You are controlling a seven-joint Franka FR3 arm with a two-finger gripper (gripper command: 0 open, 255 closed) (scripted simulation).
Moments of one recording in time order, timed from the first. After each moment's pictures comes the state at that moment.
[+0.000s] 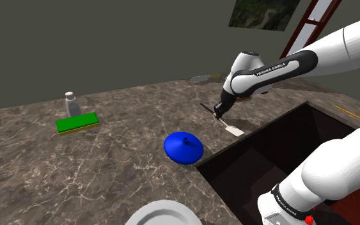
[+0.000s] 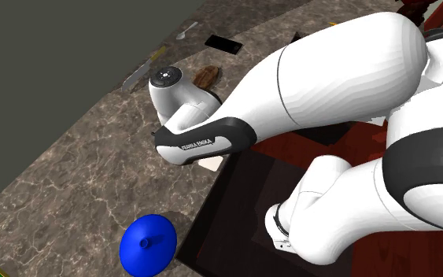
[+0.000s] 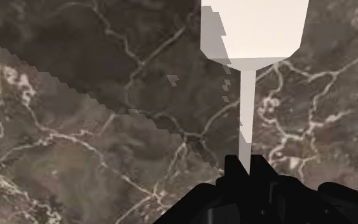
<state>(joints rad) -0.08 -0.22 -0.07 -2.60 -0.02 2.44 -0.06</state>
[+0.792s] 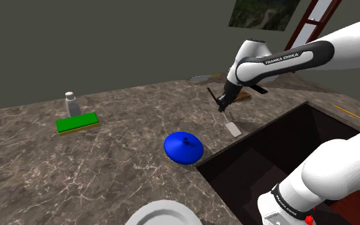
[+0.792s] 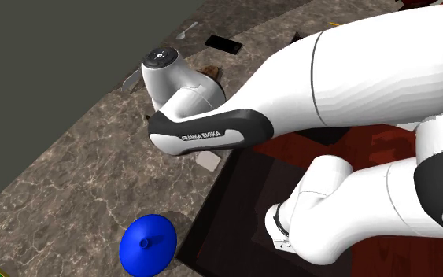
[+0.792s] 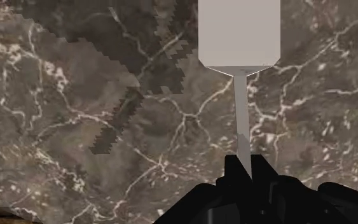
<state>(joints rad) -0.08 -0.31 -0.07 -2.54 -0.02 2.30 -0.06</state>
